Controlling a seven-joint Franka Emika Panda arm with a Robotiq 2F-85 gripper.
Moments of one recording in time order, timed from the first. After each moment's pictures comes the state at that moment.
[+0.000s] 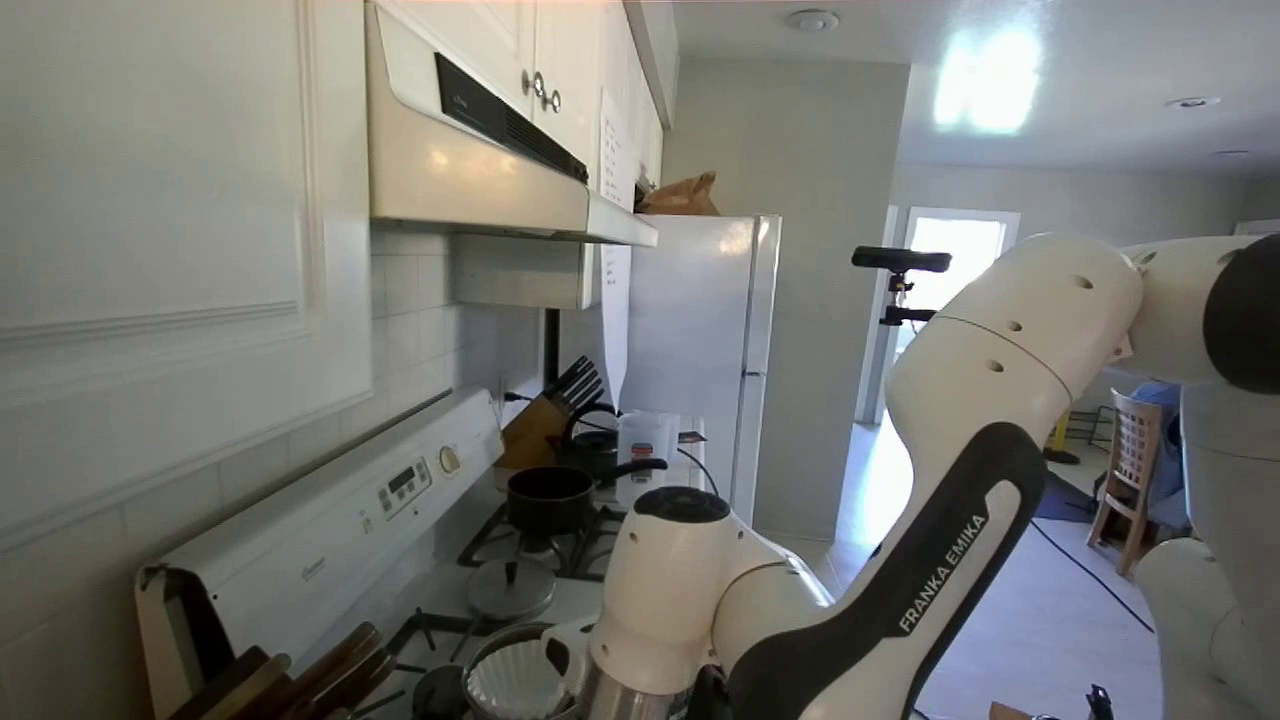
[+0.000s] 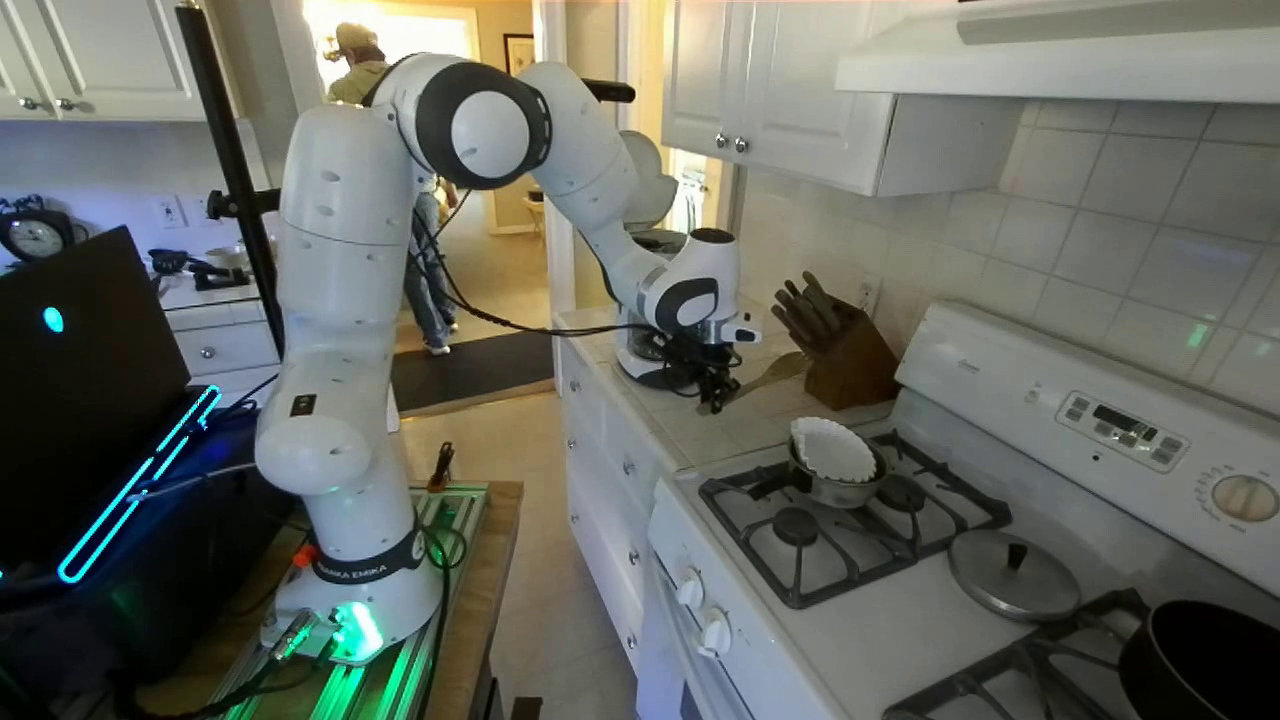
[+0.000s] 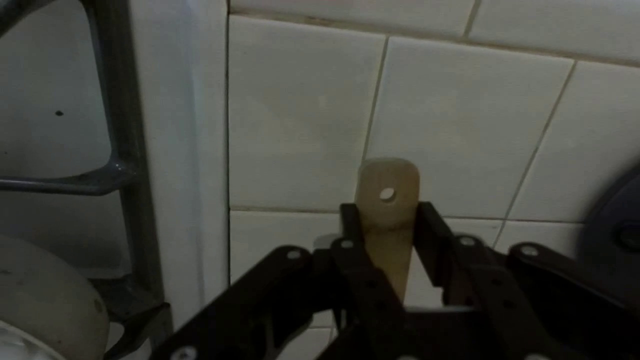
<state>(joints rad) 0.31 0.28 0.28 -2.20 -0.02 2.68 0.08</state>
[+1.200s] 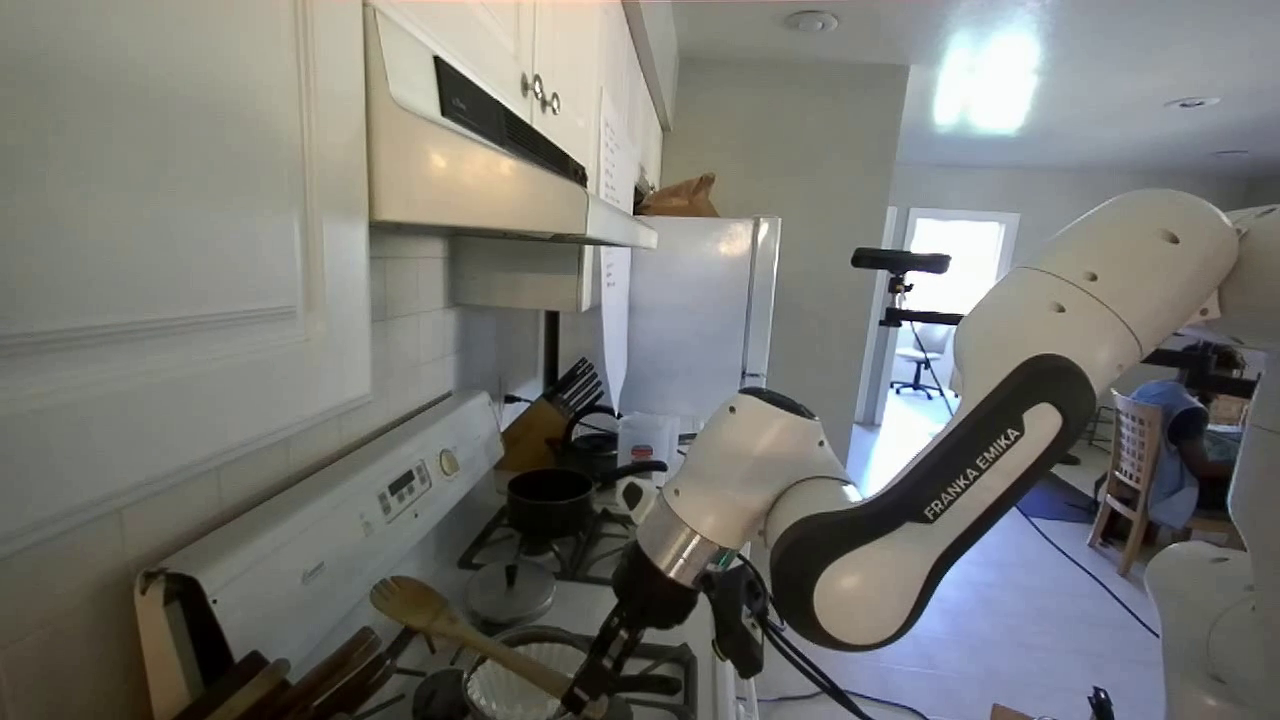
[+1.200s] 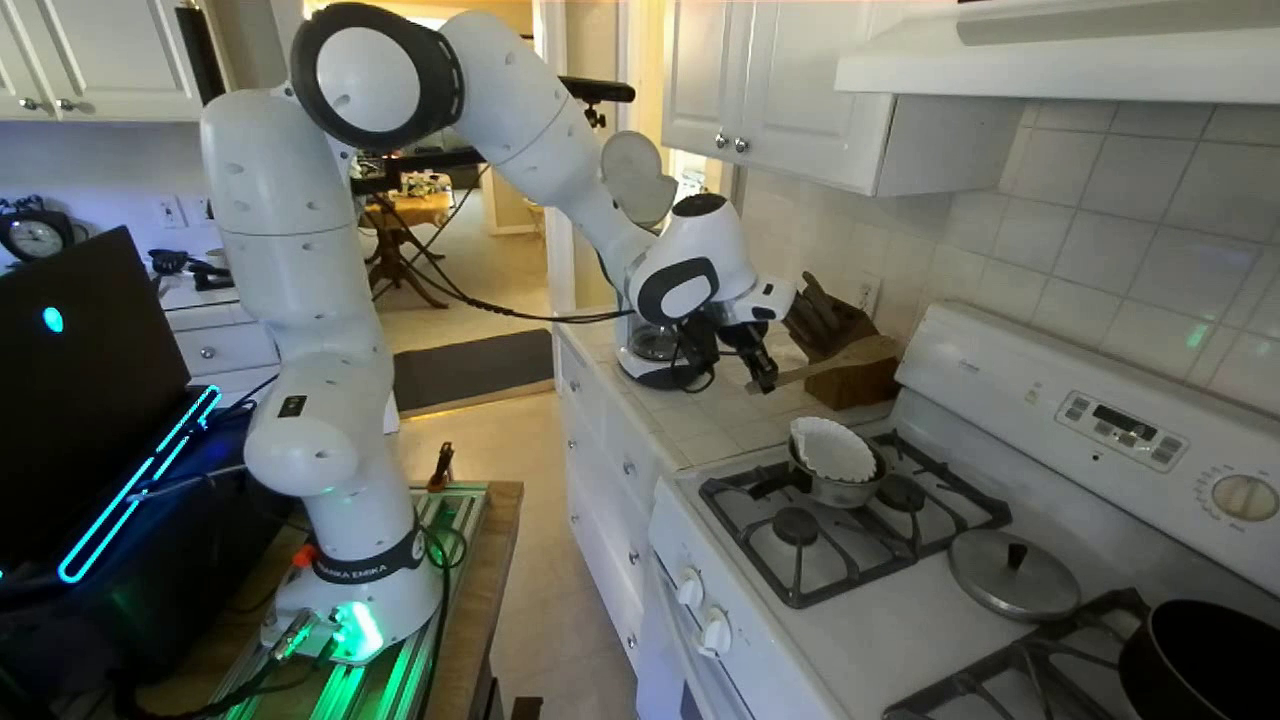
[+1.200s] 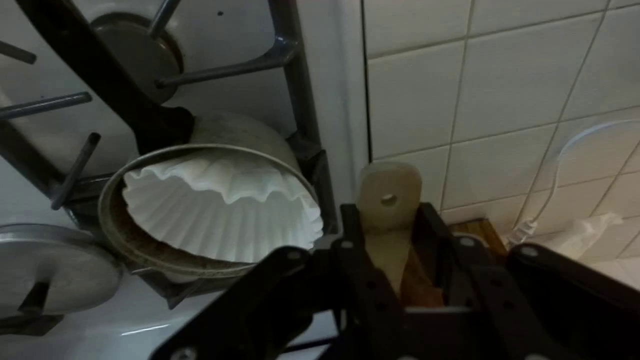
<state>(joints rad) 0.22 0.03 0.22 -2.38 0.07 2.92 0.14</state>
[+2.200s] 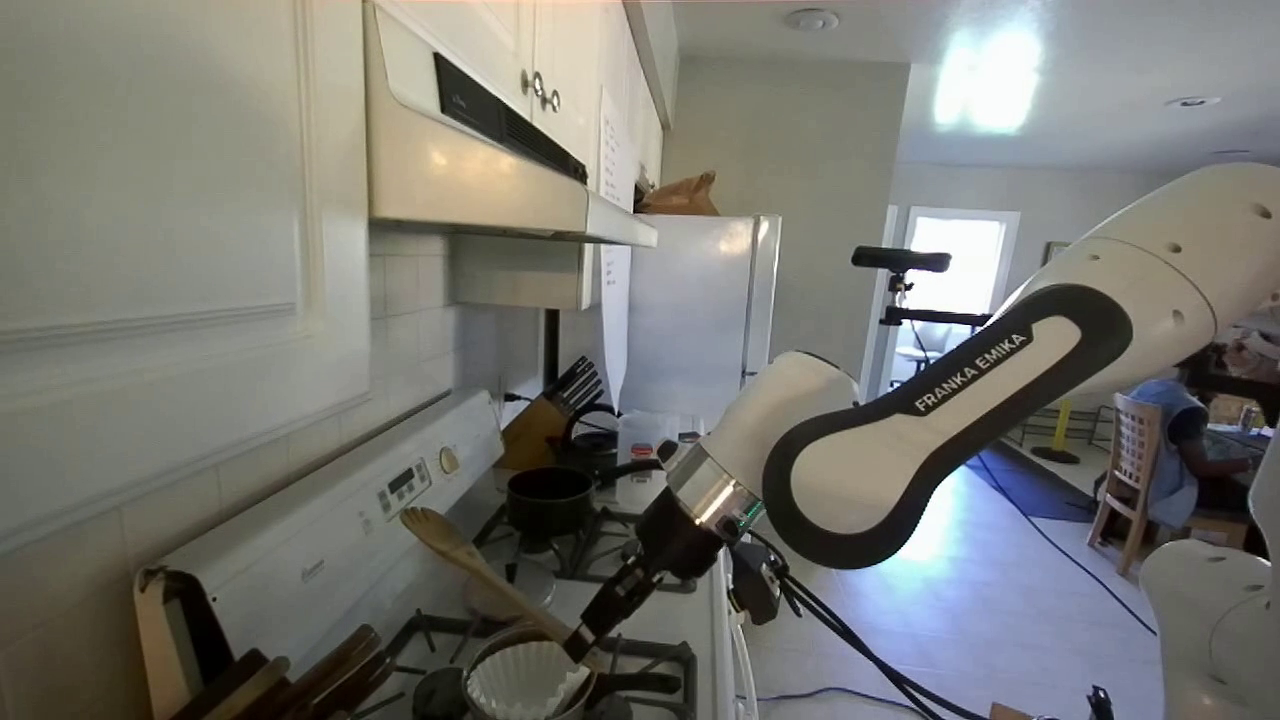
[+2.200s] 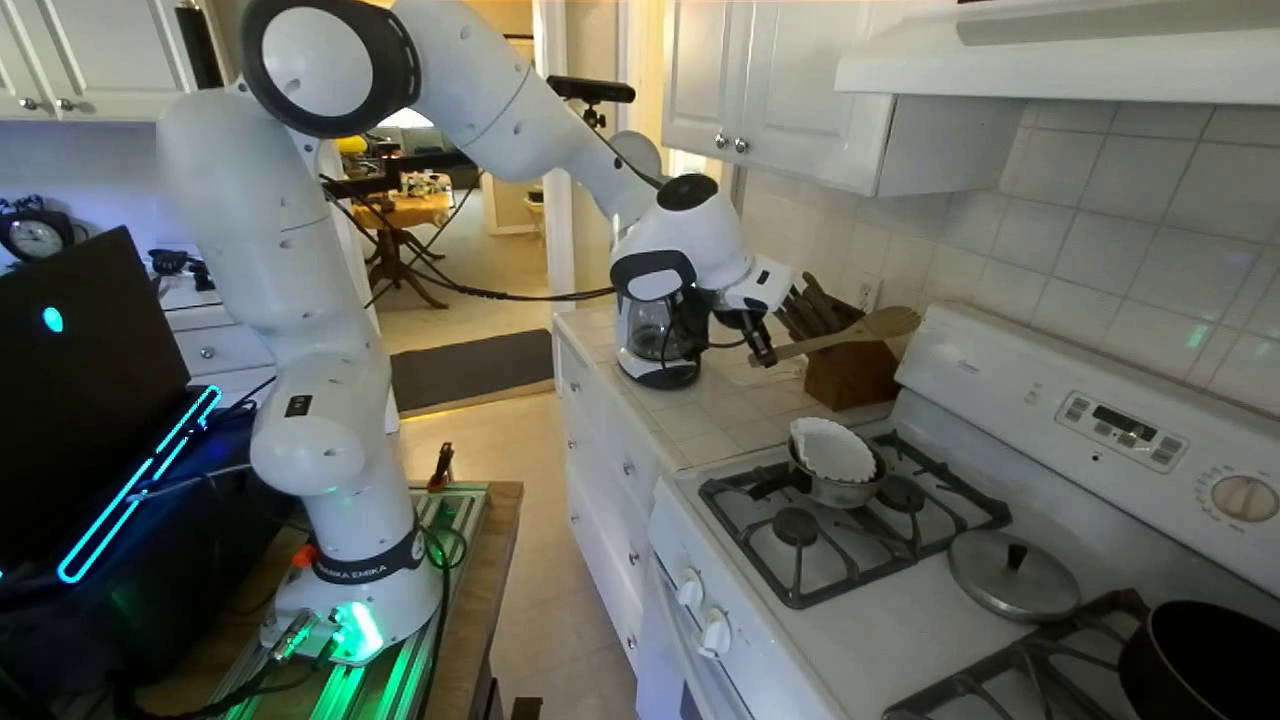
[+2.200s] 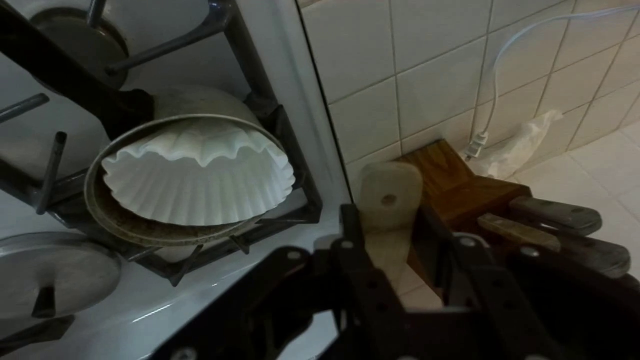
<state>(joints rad) 0.28 -0.08 0.20 -2.41 0.63 2.95 -0.17</state>
